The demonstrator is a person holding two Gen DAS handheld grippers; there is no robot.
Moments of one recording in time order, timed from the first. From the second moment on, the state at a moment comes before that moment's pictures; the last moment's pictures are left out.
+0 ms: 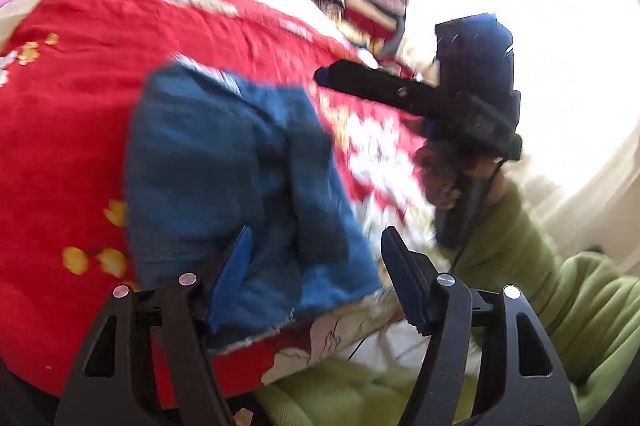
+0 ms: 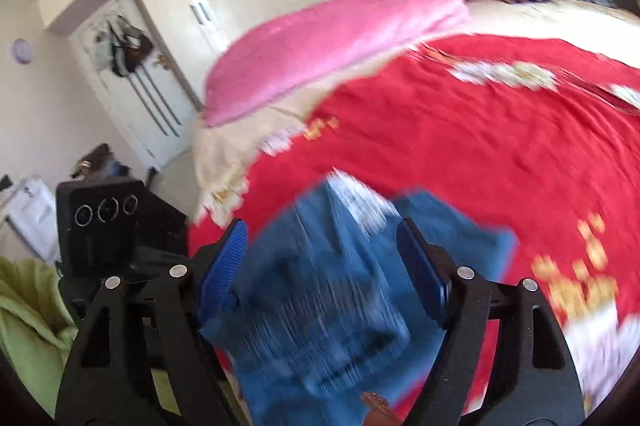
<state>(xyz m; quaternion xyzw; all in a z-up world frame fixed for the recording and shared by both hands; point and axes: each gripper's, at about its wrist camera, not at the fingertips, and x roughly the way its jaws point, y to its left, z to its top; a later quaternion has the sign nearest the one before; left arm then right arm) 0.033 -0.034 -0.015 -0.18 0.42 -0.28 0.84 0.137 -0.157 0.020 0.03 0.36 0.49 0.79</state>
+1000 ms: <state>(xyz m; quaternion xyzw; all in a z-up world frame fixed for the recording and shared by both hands) 0.023 -0.032 -0.029 -0.02 0.43 -0.16 0.89 0.159 -0.081 -0.009 -0.14 0.44 0.44 0.77</state>
